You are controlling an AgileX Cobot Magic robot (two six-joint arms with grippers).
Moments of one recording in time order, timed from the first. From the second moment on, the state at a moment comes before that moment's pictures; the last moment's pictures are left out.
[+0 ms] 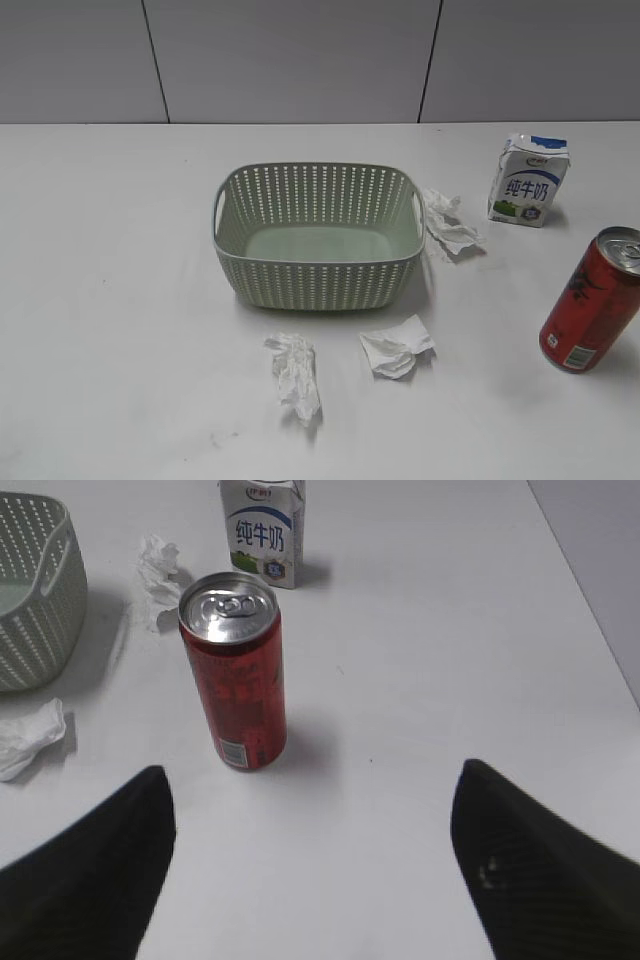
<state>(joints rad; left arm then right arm) 0.08 -0.01 -0.50 -0.14 1.04 0.08 -0.05 0.13 -0.45 0.15 0.90 -0.10</state>
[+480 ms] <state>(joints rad) 0.08 -0.01 -0.50 -0.14 1.04 0.08 -0.05 0.50 -0.58 0.22 0.82 -0.09</state>
